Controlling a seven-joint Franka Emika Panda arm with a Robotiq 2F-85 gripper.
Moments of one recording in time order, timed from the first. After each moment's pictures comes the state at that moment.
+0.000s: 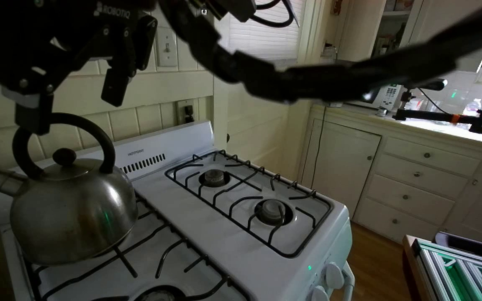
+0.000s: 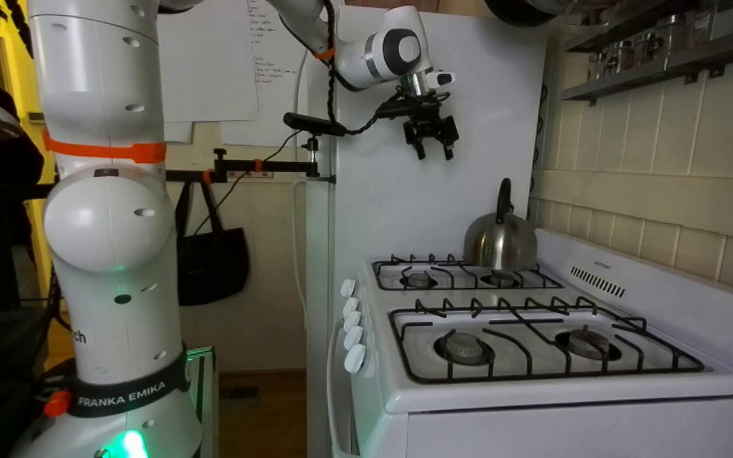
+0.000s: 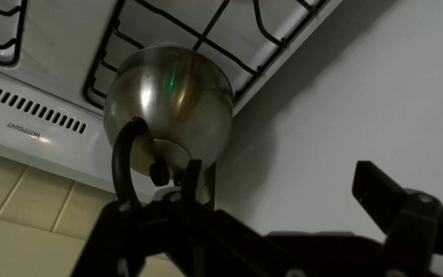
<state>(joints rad) 0.17 0.00 0.21 -1.86 -0.09 2.31 0.16</state>
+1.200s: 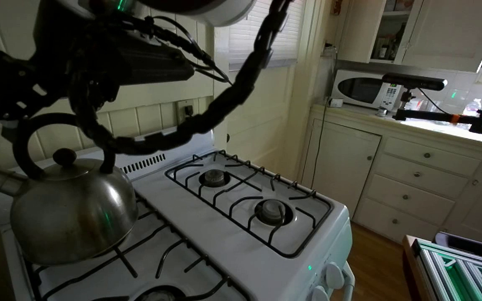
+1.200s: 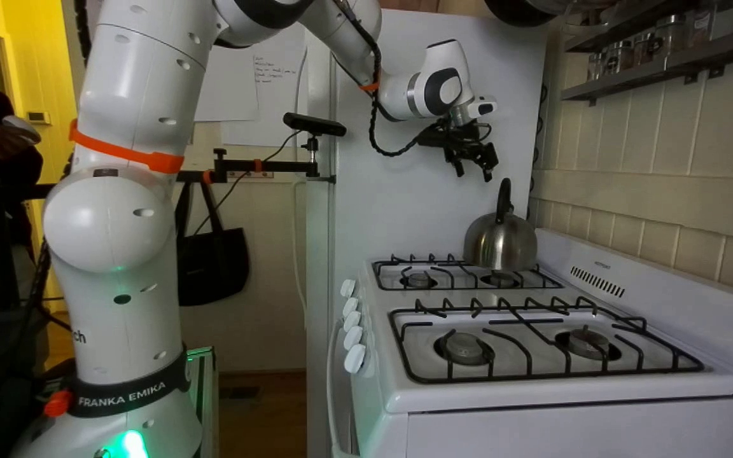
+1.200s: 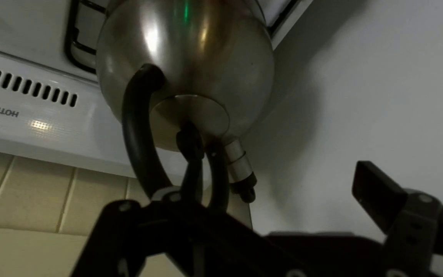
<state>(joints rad) 0.16 0.26 0.12 -1.69 -0.03 2.53 0.13</state>
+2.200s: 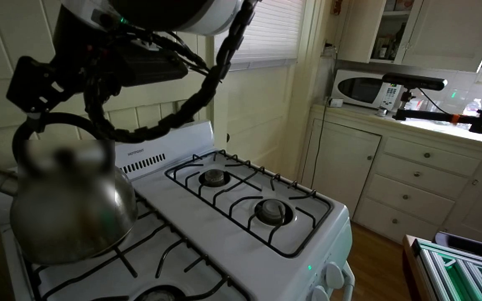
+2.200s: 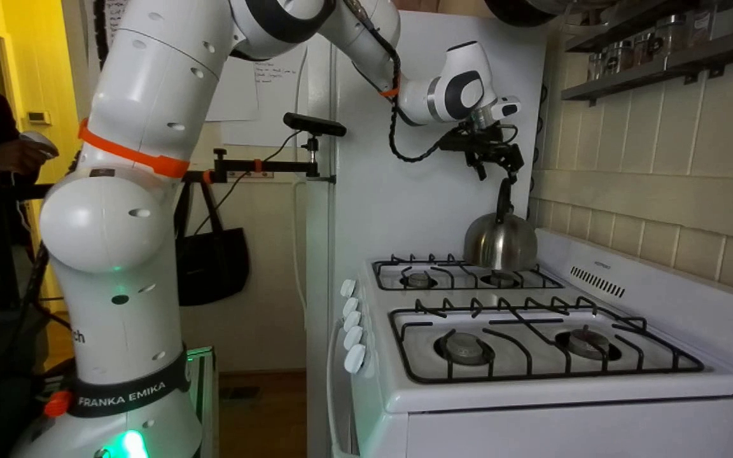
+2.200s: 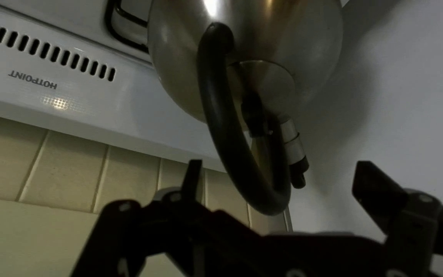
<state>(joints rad) 0.14 0.35 0.09 -1.59 -0.04 2.53 0.06</state>
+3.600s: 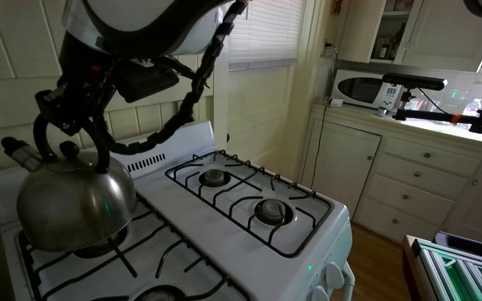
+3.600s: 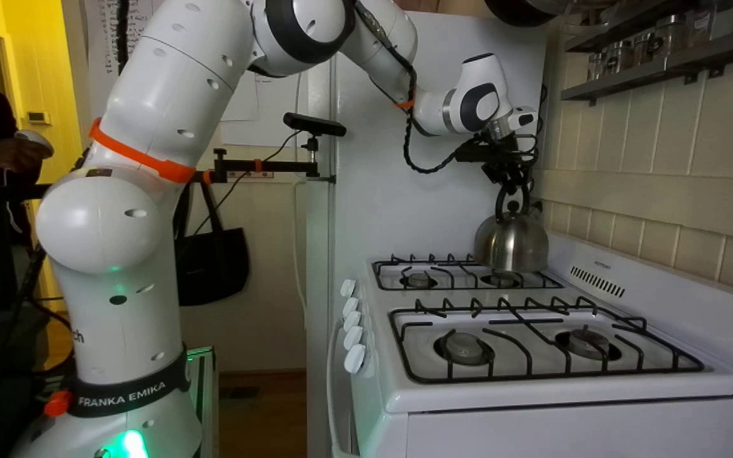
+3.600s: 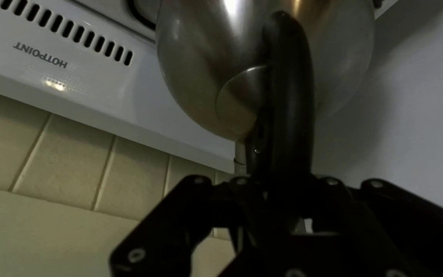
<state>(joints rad) 0.11 0.46 0.08 -1.49 -0.04 2.53 -0.06</state>
